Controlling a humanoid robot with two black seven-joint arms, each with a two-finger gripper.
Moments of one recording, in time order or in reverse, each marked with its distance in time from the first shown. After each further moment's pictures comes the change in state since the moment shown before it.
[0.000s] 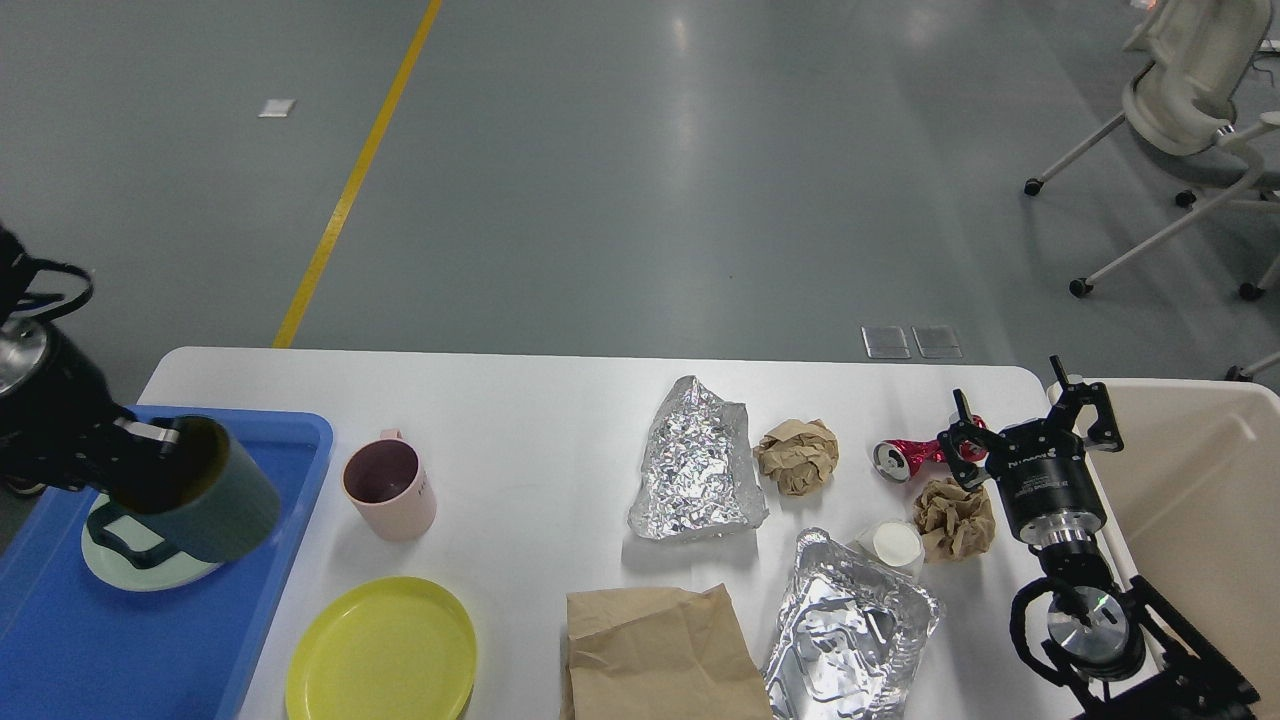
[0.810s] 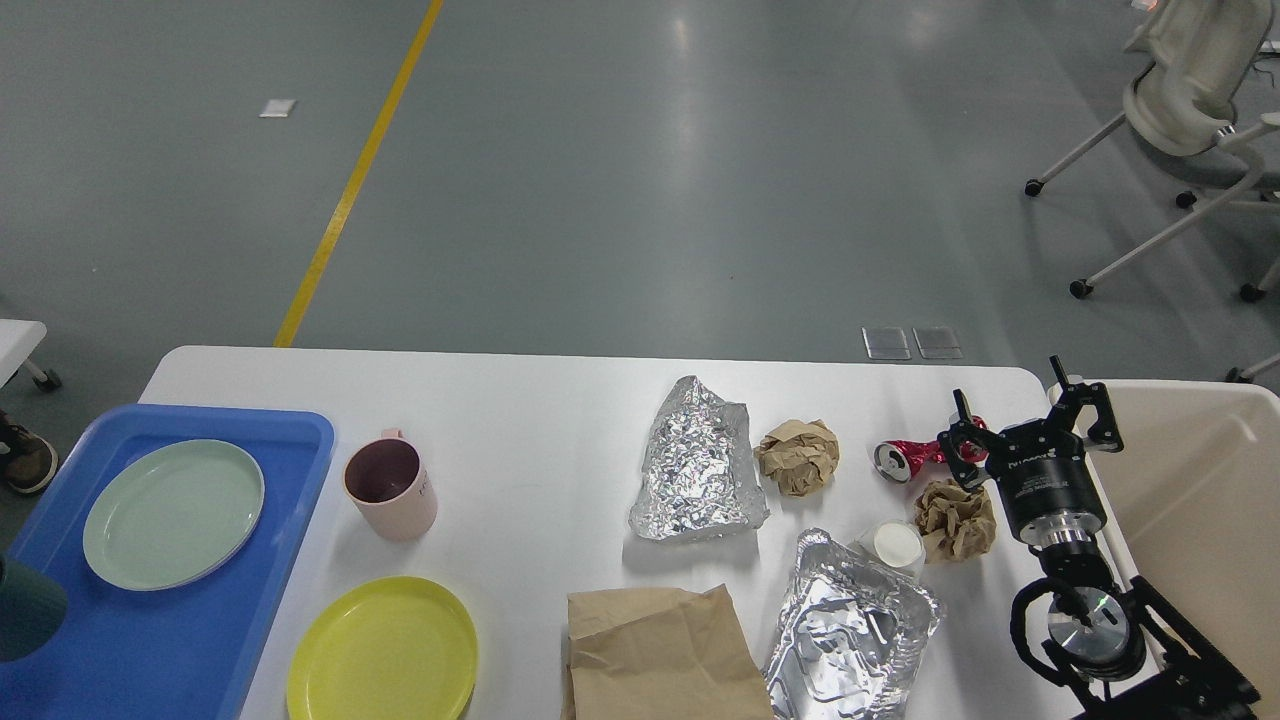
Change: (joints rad) left arm 0.993 0.320 -0.549 0.841 0.255 -0.006 -0.200; right arm 0.000 0.000 0.000 0.000 0.000 0.000 0.000
